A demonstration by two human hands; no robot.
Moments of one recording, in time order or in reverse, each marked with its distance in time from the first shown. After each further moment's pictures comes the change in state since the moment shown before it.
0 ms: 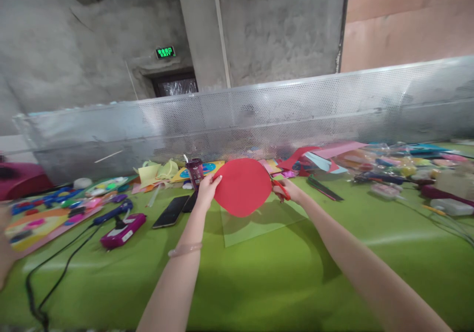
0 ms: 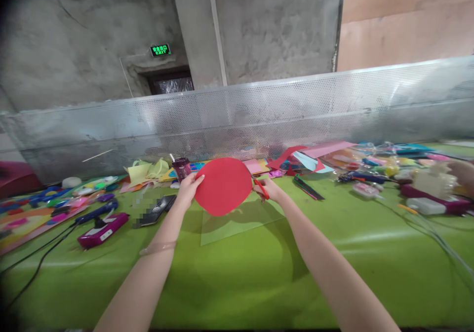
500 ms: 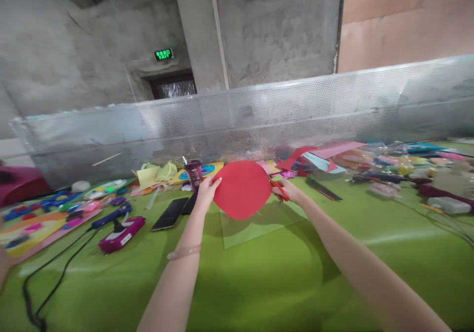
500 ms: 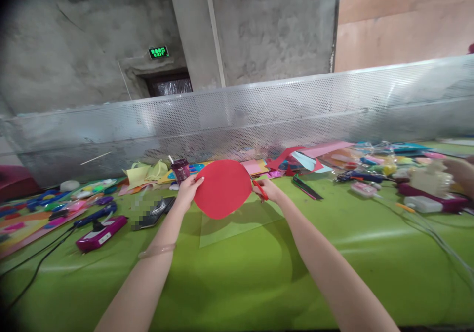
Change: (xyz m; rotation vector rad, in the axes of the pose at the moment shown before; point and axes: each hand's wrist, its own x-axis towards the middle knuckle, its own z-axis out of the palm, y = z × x) left_hand -0.002 0.000 0.001 -0.001 -0.014 -0.012; right_hand -0.002 -0.003 0.001 -0.018 -0.002 0.000
